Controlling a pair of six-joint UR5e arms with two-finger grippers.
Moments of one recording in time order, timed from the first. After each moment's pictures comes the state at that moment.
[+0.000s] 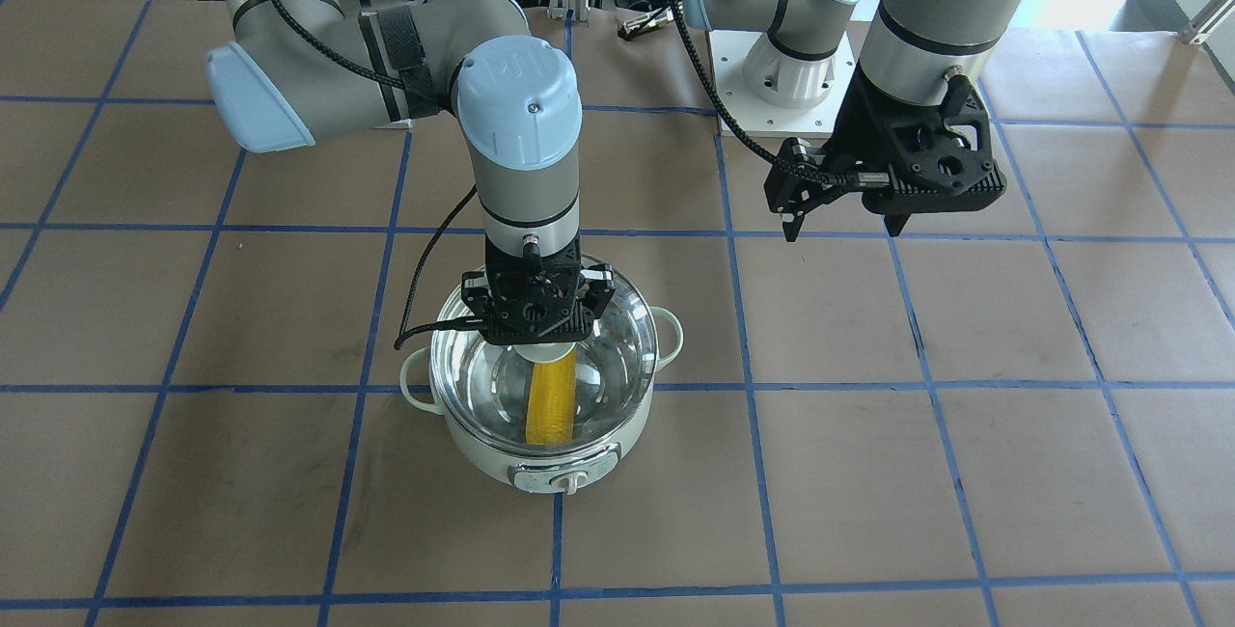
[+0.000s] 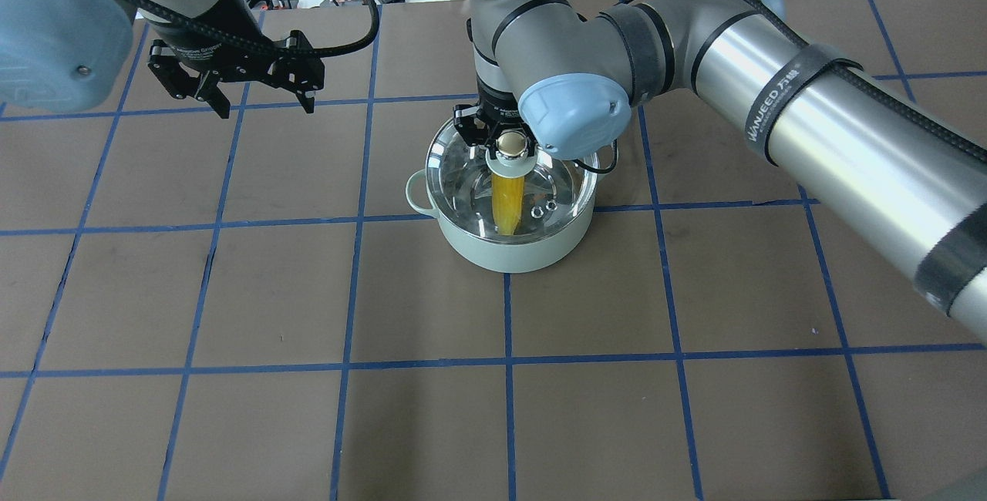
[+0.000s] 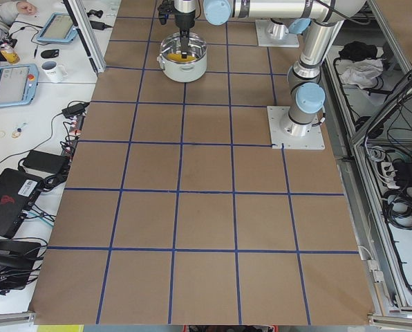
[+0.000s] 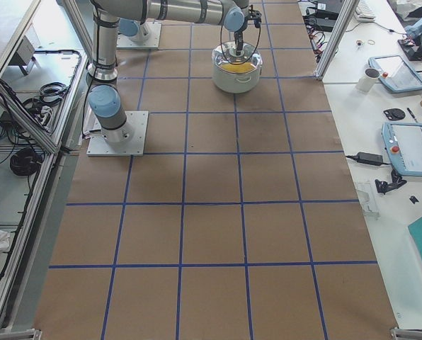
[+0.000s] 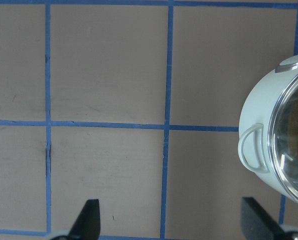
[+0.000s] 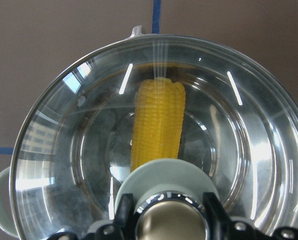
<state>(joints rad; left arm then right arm) -1.59 -1.63 -1.54 -1.47 1.62 -0.06 1.93 -1.19 1.49 -1.94 -1.58 0.31</state>
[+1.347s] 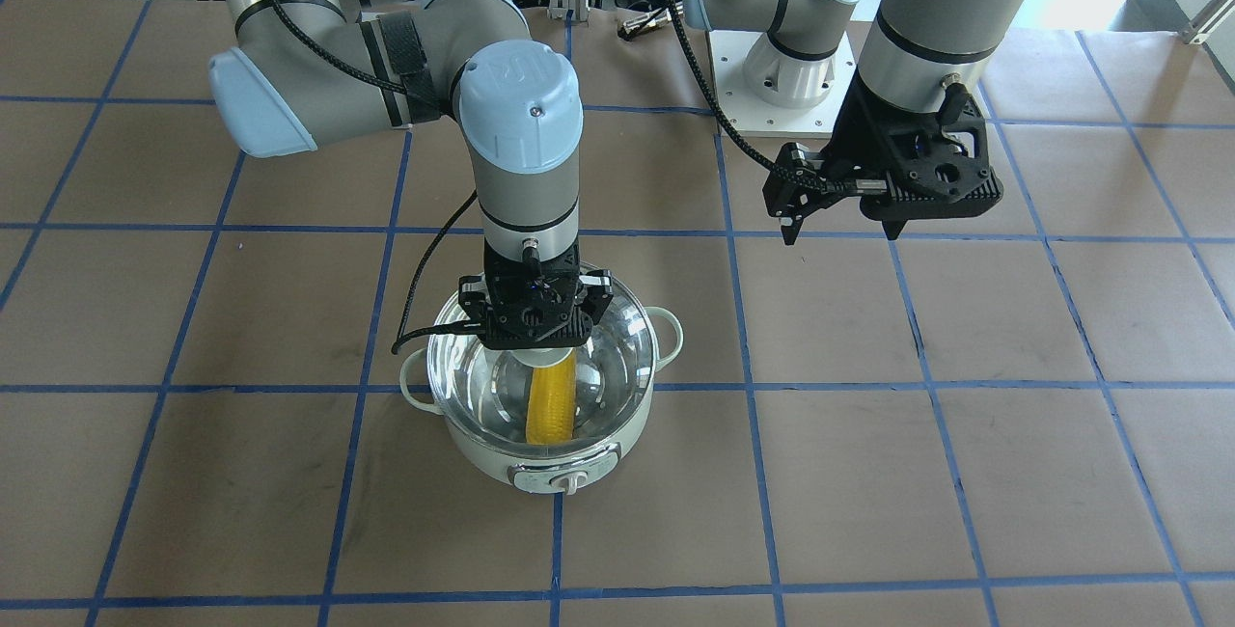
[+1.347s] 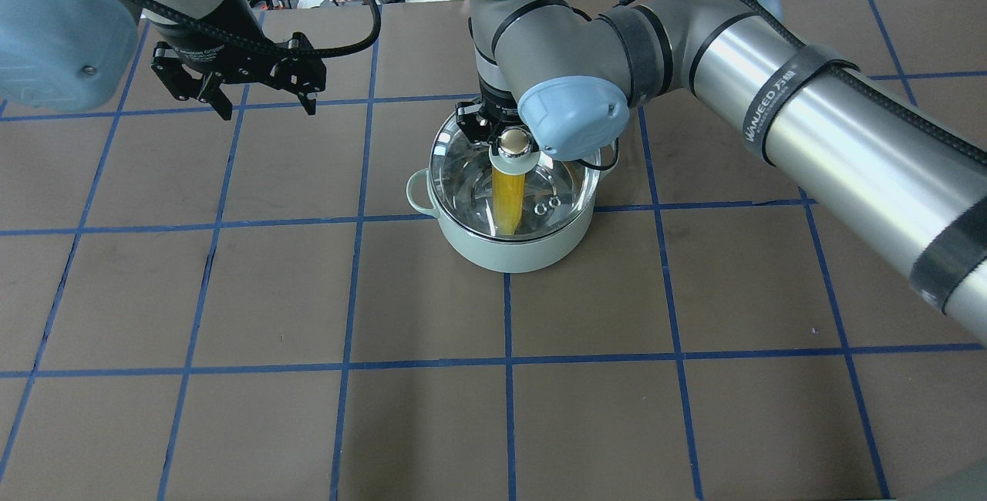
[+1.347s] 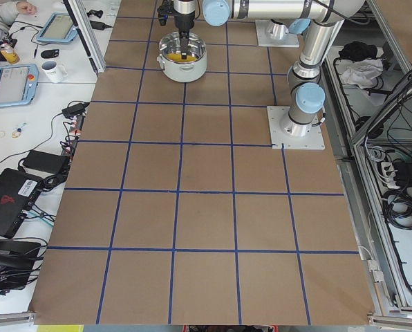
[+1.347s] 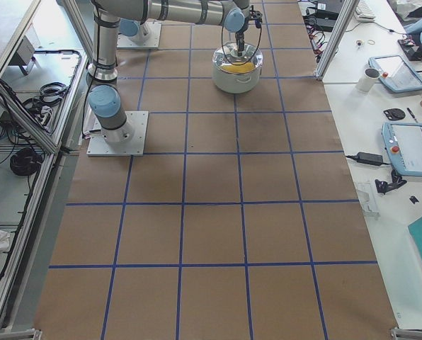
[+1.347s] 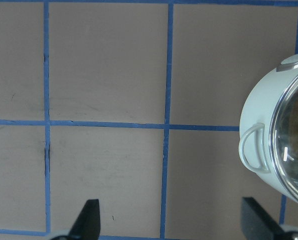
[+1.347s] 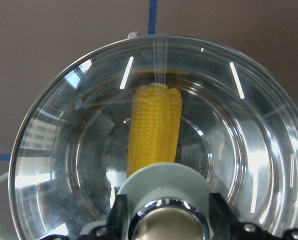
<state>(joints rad) -1.59 -1.63 -1.54 -1.47 1.62 -0.06 1.93 -1.19 1.49 -1.96 -1.60 0.31</state>
